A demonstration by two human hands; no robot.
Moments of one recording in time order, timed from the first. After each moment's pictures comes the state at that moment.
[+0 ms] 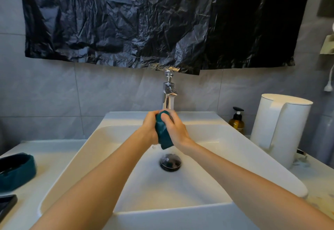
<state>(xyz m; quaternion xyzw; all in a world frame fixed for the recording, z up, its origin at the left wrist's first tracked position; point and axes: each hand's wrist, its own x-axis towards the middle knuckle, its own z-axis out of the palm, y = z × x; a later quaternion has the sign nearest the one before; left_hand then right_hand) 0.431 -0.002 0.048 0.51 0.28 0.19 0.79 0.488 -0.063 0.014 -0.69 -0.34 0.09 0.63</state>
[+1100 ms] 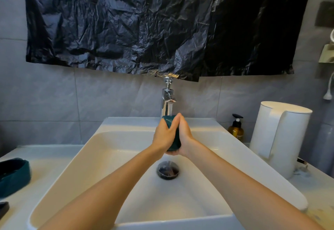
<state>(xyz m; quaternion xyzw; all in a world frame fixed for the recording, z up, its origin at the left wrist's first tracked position) 0.449 -0.034 0.030 0.70 0.20 0.34 0.60 0.489 -0.080 0.036 -0.54 -0.09 0.37 0.75</state>
